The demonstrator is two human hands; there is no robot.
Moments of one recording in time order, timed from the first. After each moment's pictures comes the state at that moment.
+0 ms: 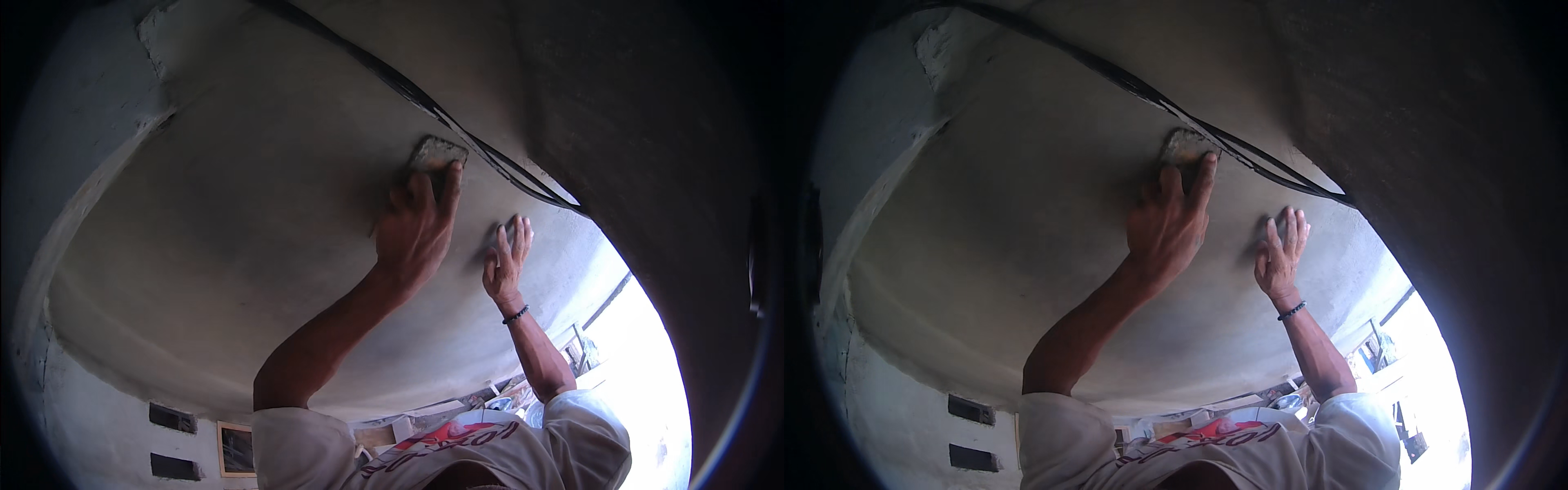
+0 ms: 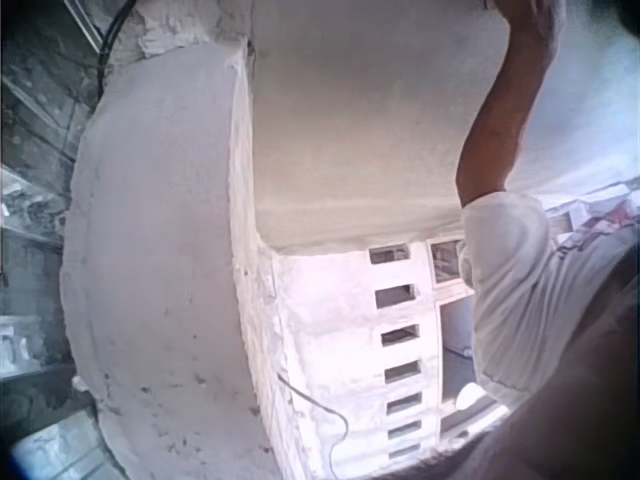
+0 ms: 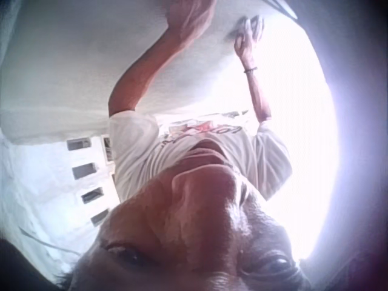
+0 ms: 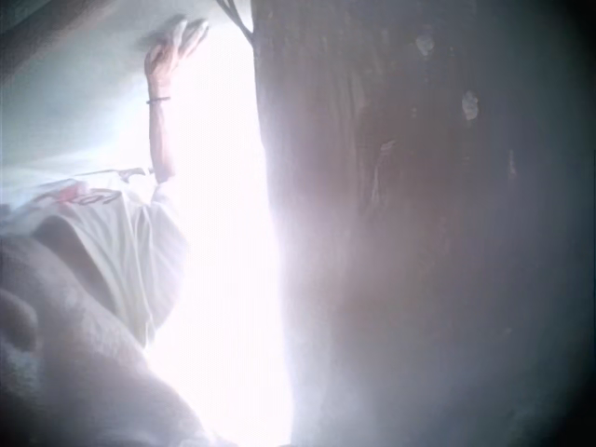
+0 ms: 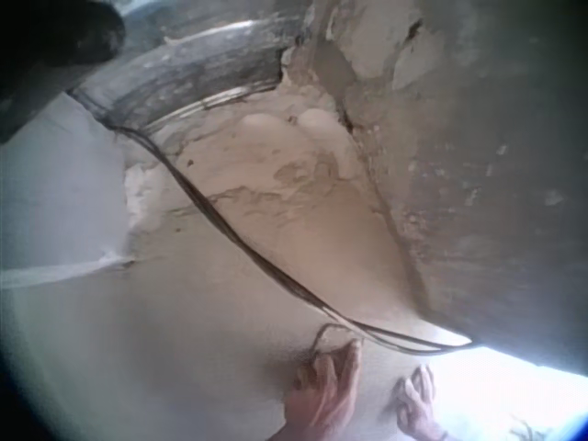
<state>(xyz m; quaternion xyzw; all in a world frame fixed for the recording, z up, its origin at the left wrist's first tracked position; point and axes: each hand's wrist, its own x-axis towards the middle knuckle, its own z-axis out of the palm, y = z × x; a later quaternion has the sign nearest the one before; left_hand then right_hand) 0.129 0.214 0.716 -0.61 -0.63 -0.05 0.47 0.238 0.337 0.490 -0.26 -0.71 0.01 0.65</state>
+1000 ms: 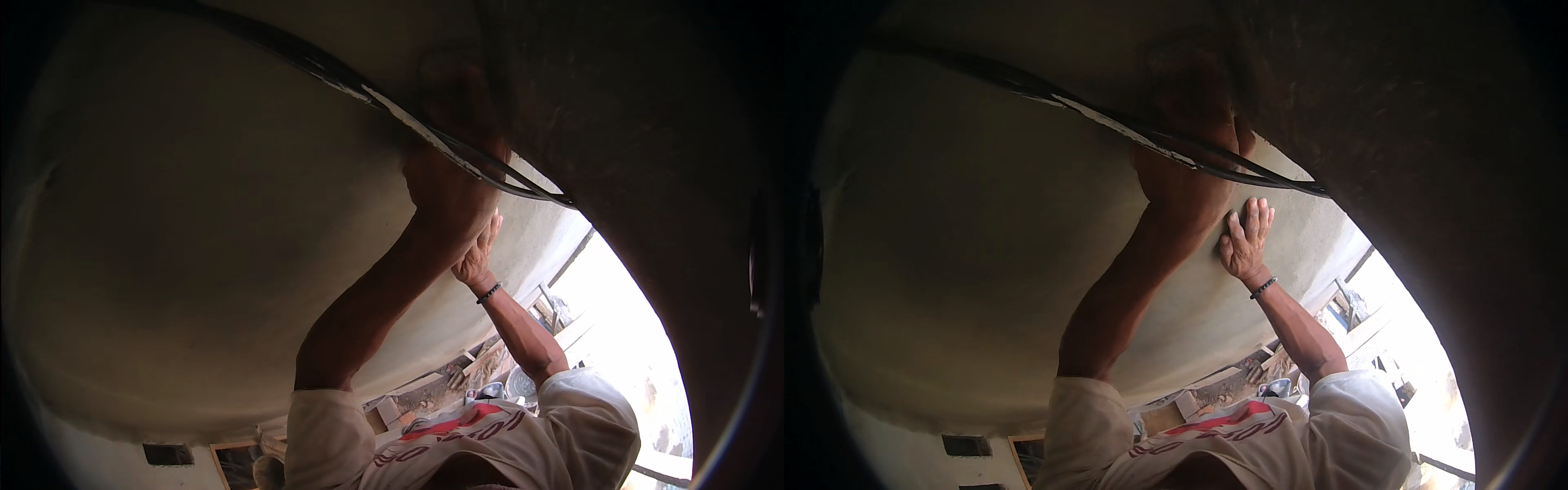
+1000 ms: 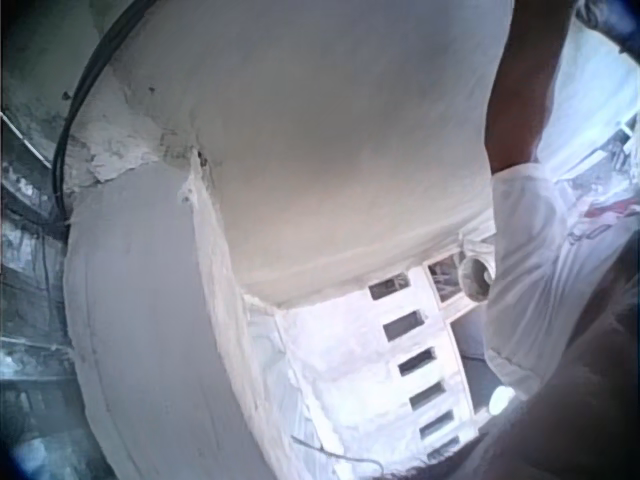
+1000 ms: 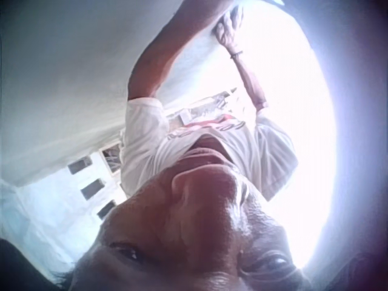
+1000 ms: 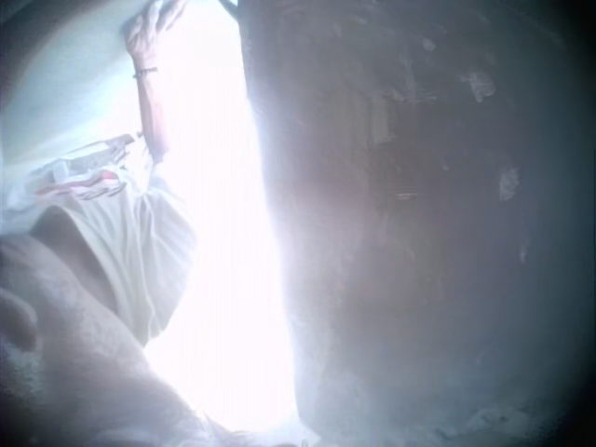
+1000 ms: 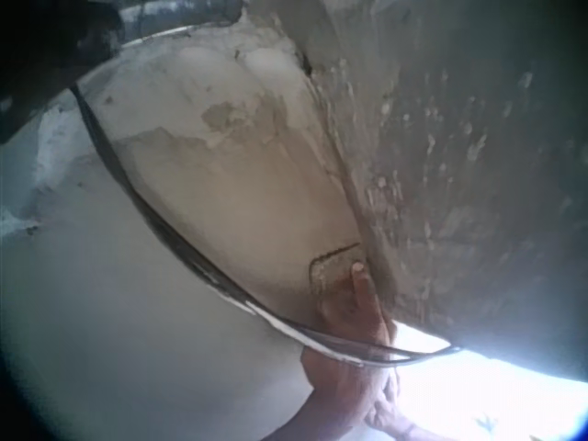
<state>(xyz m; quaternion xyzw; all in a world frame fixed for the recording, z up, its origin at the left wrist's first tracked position) 0.189 0.300 0.734 -0.64 -0.53 -0.40 0.39 0.235 0.358 0.446 -0.29 -0.72 -0.05 0.63</state>
